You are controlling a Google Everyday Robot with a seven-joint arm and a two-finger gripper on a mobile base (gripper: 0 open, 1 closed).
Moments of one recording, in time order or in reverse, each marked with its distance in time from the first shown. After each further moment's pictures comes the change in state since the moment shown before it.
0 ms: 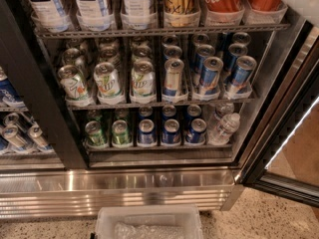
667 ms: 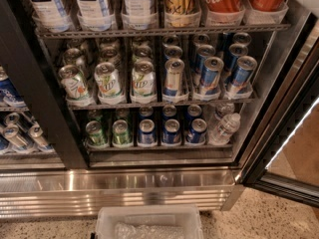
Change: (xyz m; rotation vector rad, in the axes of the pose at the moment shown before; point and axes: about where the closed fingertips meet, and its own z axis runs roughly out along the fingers) arm -0.004 -0.006 -0.008 0.007 0.006 -0.002
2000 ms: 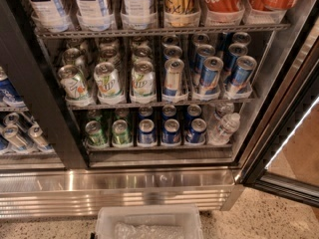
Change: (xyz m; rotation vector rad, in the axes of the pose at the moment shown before) arm -0.019 -0.012 -0.021 0.022 -0.025 -0.015
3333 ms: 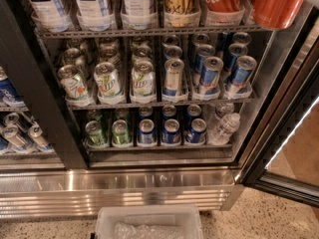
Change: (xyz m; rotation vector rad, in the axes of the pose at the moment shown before) arm 0.035 -0.010 -0.075 -0.006 0.015 0.013
